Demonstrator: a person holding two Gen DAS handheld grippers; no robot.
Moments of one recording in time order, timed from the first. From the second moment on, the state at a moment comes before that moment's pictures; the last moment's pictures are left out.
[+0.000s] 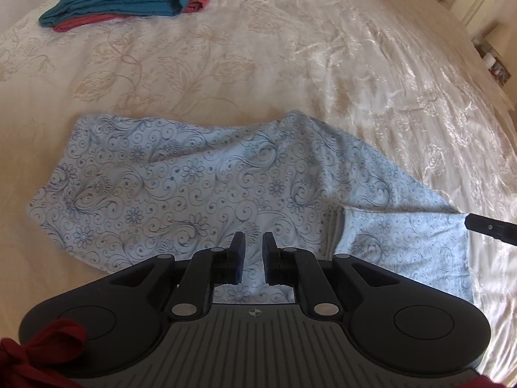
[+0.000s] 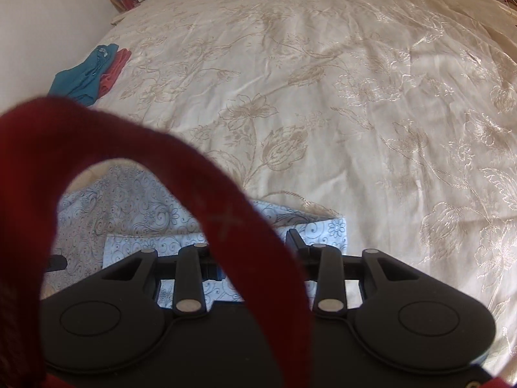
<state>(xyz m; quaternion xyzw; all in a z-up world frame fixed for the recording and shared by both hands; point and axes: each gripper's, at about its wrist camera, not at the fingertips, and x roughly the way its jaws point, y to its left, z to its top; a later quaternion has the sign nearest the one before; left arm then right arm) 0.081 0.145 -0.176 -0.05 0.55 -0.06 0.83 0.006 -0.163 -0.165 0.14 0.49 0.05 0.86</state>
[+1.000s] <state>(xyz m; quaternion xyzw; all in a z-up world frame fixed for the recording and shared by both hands) 0.113 0.204 -0.177 -0.05 0.57 -0.06 0.82 0.019 -0.094 -0.167 0.10 0.53 0.04 0.84</state>
